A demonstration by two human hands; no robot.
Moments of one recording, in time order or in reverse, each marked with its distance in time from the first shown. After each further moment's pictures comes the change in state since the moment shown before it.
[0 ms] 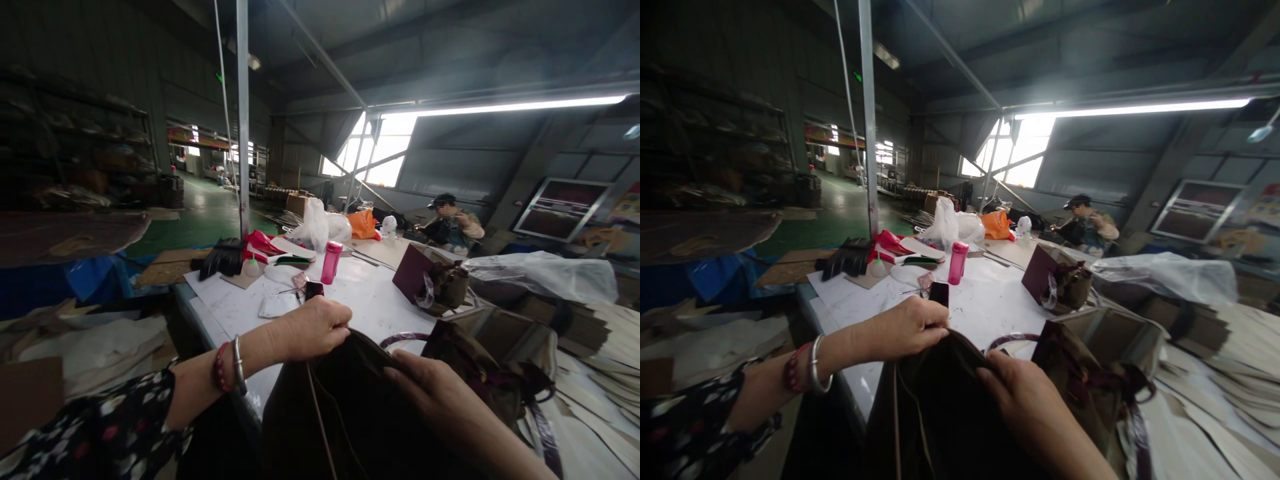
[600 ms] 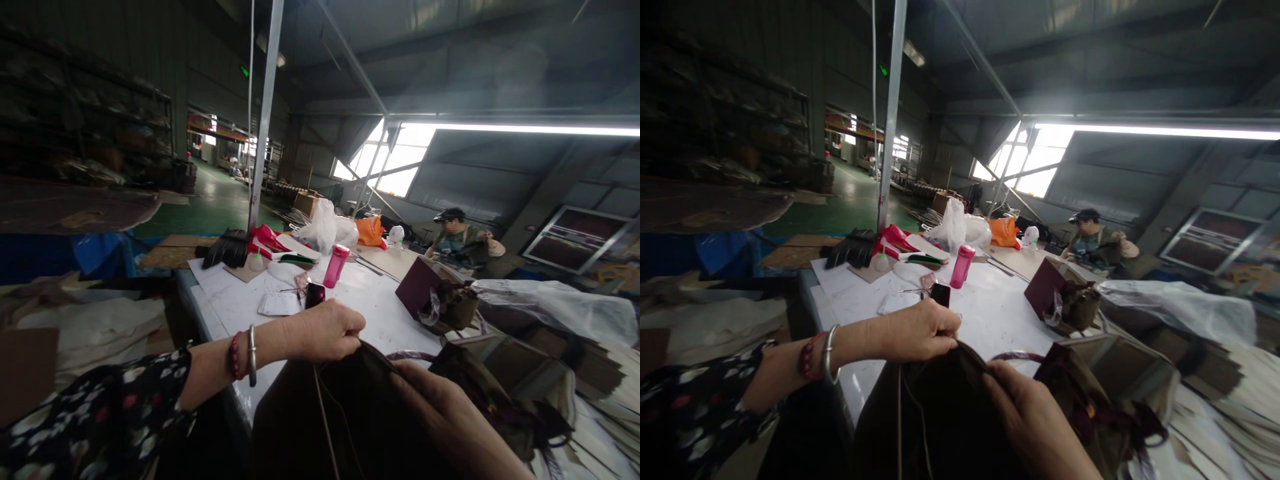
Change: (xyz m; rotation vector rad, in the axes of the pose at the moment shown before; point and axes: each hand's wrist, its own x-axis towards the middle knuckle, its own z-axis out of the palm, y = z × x) left_hand 0.011 -0.008 0.002 -0.091 -0.013 0.034; right_hand 0.009 0.008 -0.003 0.162 0.000 -0.022
